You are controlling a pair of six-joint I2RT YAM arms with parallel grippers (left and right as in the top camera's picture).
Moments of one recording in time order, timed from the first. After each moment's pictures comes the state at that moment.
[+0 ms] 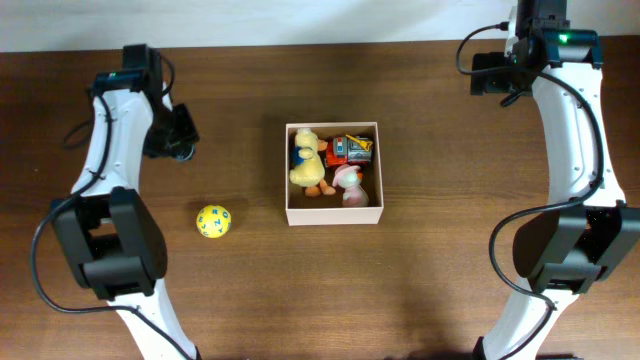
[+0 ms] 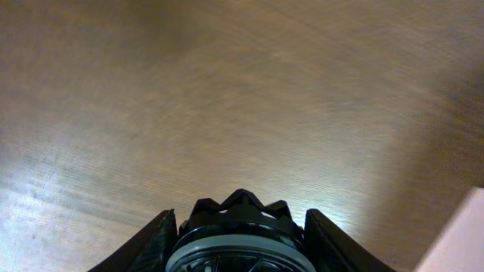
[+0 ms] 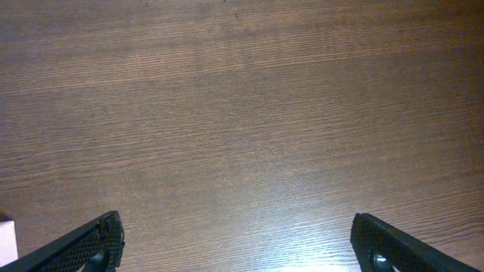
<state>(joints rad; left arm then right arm) 0.08 2.12 1.88 -1.14 0.01 -0.28 -0.09 2.06 2.11 -1.12 0.16 -0.01</state>
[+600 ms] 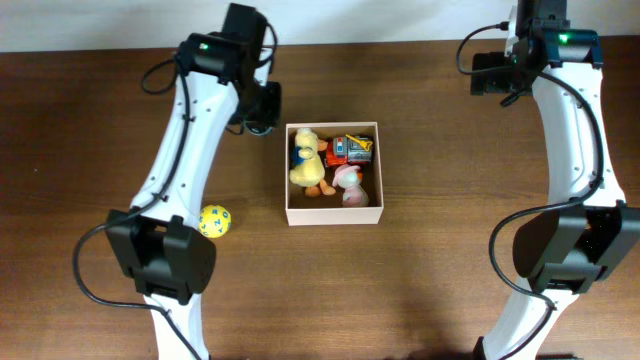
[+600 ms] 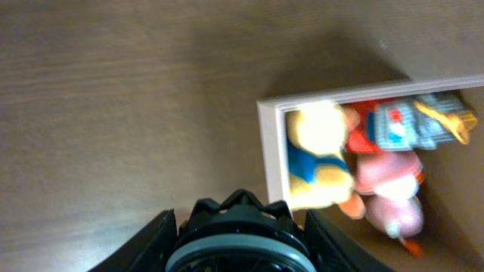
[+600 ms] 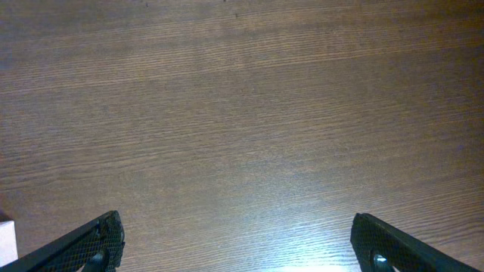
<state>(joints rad) -0.29 2.12 2.23 -1.38 0.02 -0.16 -0.09 2.06 2.11 -1.12 0.16 -0.01</state>
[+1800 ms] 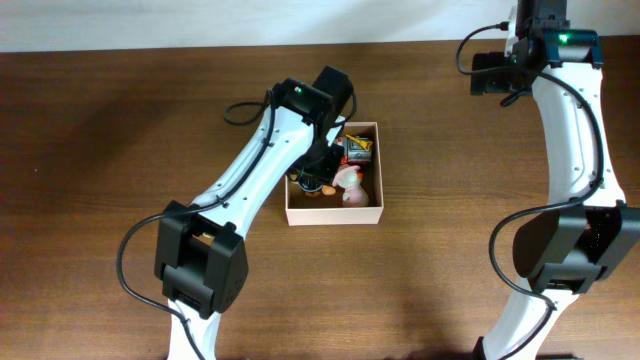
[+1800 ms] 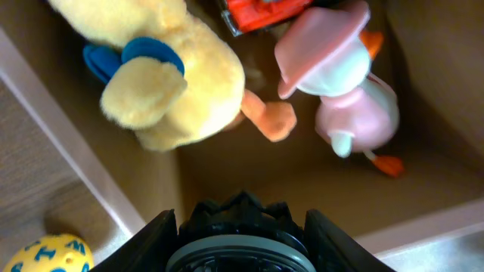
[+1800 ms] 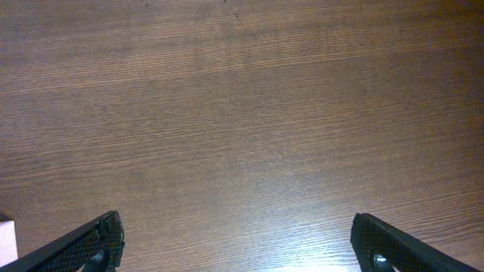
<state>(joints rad) -0.54 2.12 1.96 -1.34 0.01 -0.15 -0.09 2.06 2.11 -1.12 0.16 -0.01</state>
